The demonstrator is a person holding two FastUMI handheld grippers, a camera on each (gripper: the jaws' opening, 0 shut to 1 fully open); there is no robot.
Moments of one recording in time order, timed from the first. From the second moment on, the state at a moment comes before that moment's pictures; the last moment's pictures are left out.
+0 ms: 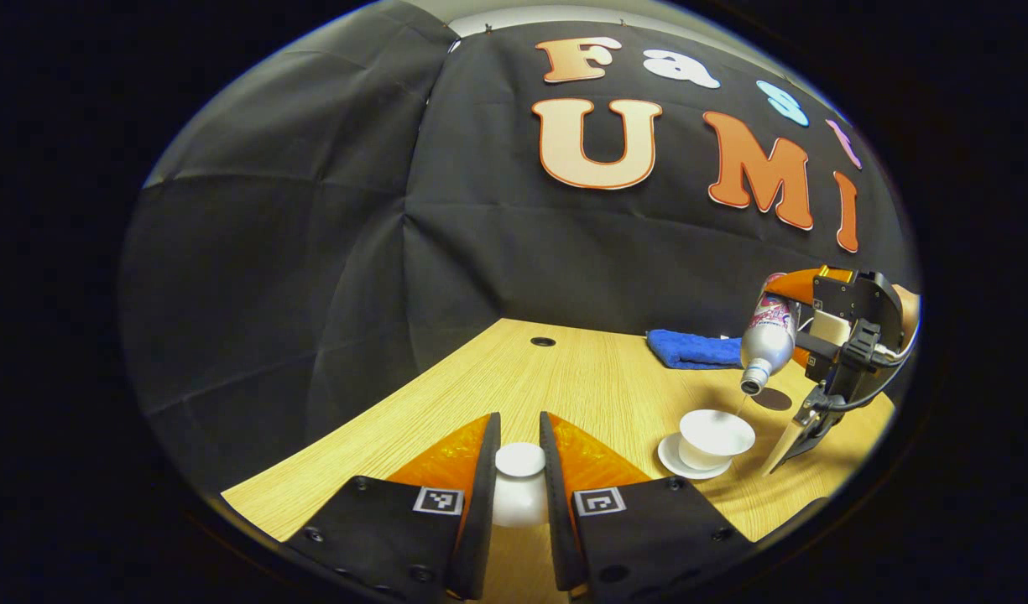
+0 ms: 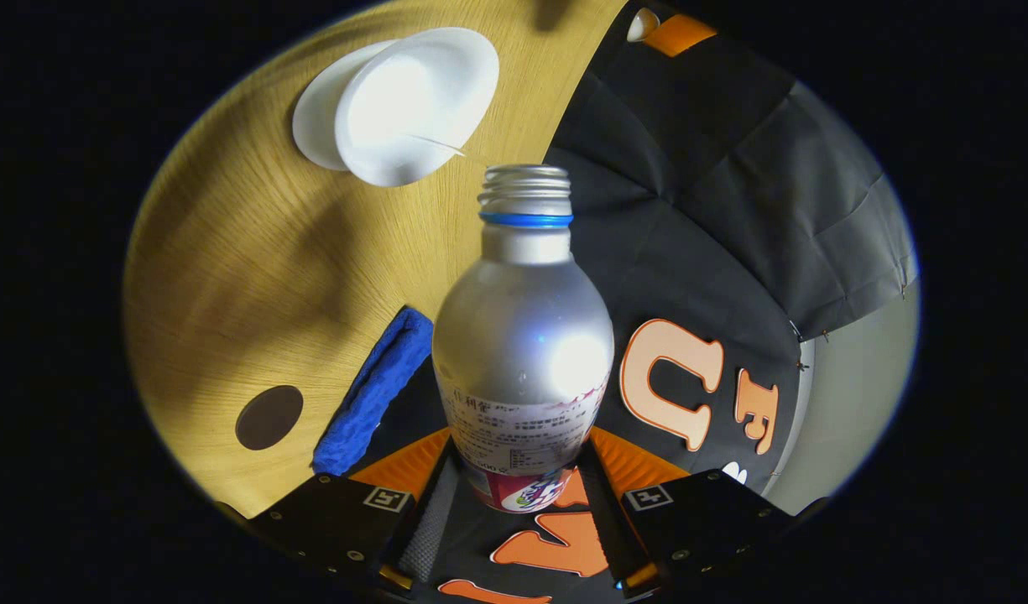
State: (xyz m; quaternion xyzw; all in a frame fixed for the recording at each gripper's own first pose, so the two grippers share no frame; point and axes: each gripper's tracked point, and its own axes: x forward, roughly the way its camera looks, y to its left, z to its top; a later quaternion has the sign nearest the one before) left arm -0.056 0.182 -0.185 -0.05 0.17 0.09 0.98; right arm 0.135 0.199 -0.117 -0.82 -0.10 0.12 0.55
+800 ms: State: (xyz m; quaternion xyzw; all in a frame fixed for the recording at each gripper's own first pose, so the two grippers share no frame) left arm -0.039 0.162 -0.172 -0.04 0.16 0.08 0.98; right arm 0.107 0.189 -0.186 -0.61 0.04 0.21 0.76
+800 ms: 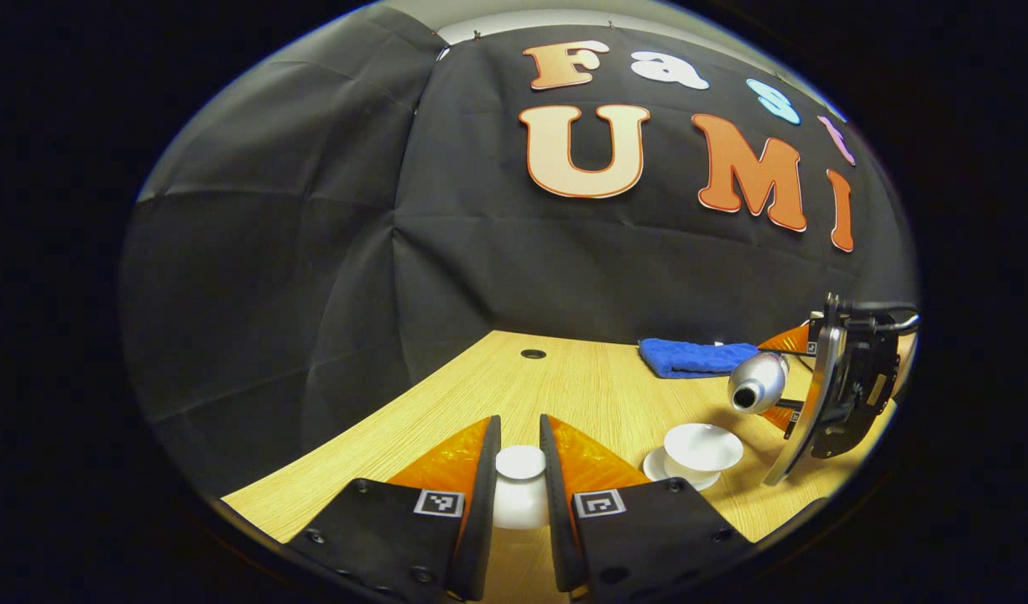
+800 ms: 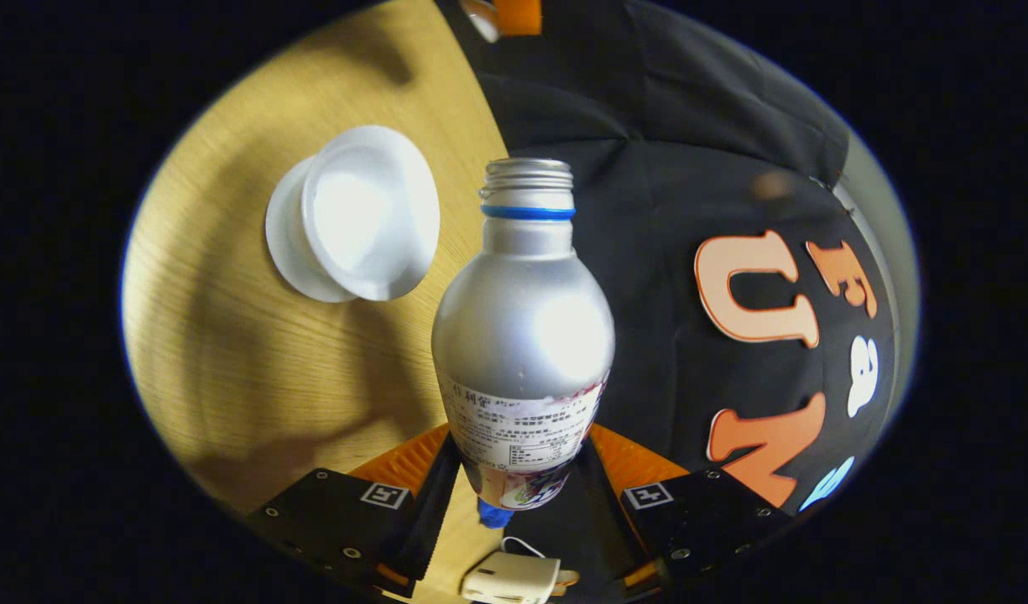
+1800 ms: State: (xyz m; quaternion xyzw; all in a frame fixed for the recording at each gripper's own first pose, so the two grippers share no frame) left arm 0.009 0.017 -0.165 -0.02 0.15 -0.05 0.99; right arm 0.115 0.121 -0.198 -0.22 0.18 0.18 0.94
